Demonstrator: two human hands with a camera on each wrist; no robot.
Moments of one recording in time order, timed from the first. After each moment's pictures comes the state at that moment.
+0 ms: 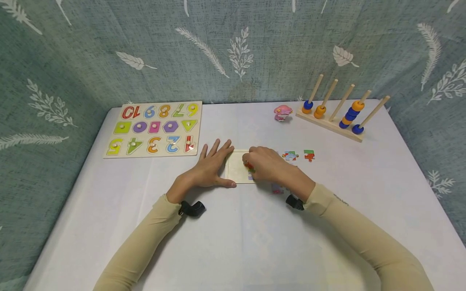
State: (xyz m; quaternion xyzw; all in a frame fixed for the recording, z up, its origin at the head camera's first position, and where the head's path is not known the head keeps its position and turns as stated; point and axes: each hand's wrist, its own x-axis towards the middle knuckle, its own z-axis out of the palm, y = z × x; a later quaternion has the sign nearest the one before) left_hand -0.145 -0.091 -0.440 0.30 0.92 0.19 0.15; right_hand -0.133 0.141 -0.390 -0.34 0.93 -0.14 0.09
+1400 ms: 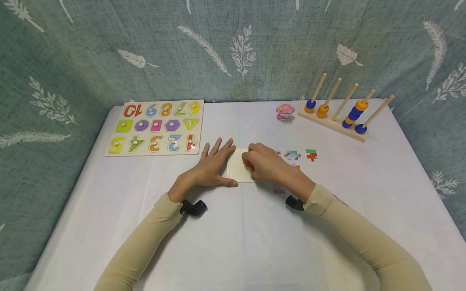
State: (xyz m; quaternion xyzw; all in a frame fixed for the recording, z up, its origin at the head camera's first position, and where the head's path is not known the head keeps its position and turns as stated) left_hand -0.145 -0.091 -0.438 0.30 0.92 0.19 0.15; right_hand -0.134 0.137 -0.396 -0.36 0.92 -0.16 0.04
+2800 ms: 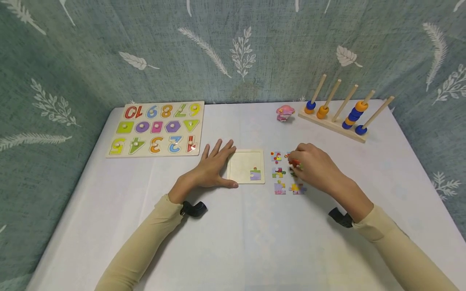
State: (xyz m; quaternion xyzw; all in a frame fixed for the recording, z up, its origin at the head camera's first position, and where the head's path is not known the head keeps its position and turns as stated) left_hand -0.145 -0.090 -0.441 0.30 0.92 0.20 0.15; right_hand -0.099 0.239 -0.373 -0.28 0.94 -0.17 -0.03
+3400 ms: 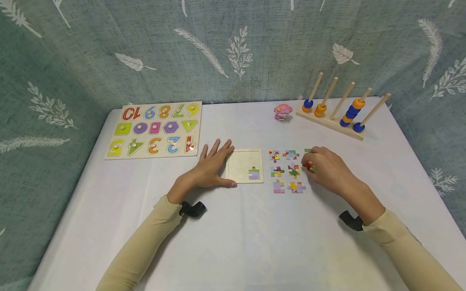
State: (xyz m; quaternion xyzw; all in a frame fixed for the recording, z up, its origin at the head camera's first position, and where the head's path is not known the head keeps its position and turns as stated) left_hand -0.144 -0.091 -0.440 0.30 0.92 0.20 0.15; right_hand -0.092 0.273 -0.386 -0.25 0.95 -0.17 -0.01
